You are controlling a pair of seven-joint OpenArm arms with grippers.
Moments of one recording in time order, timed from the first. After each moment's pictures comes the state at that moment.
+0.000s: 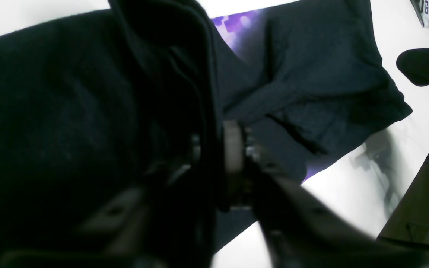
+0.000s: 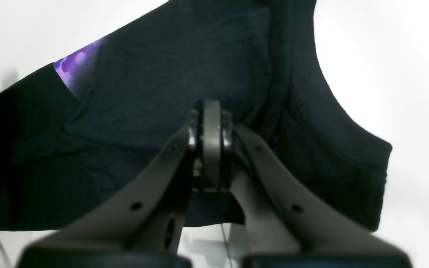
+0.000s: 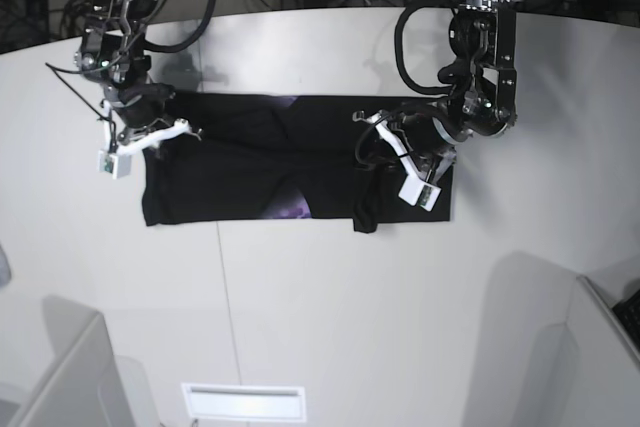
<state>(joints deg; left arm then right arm) 5.7 -7.8 -0.3 95.1 -34.4 -23.6 52.4 -14.9 2.4 14.3 103.4 26.1 1.8 -46.3</state>
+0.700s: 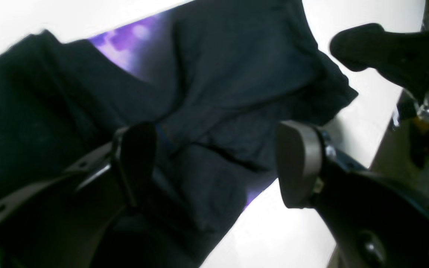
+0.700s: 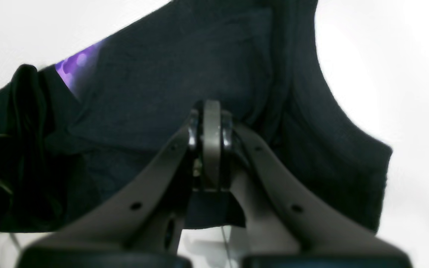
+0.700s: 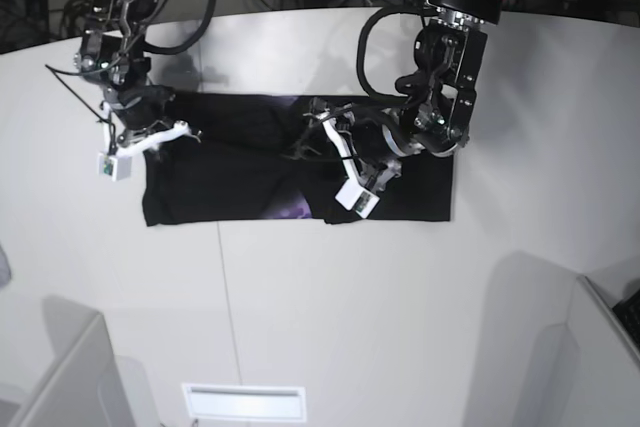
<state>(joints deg) 0.4 -5.8 9.9 92.0 -35.0 -23.6 52.5 -14.3 2.4 14.3 103.5 26.0 1.8 -46.3</state>
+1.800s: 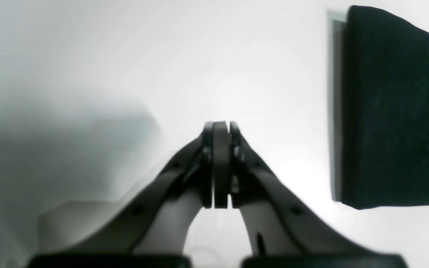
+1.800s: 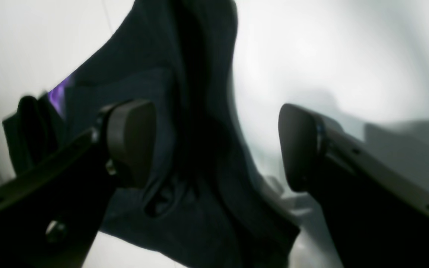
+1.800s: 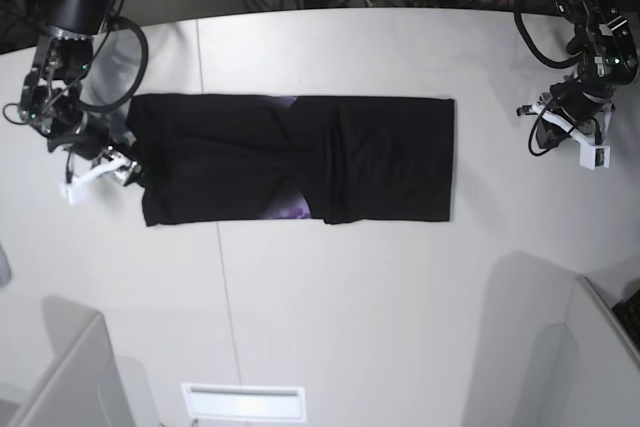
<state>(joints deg) 15.8 -18.7 -33.2 94.8 -34.6 -23.9 51.7 1.6 15.6 23.8 72.4 46.3 16.5 -59.2</state>
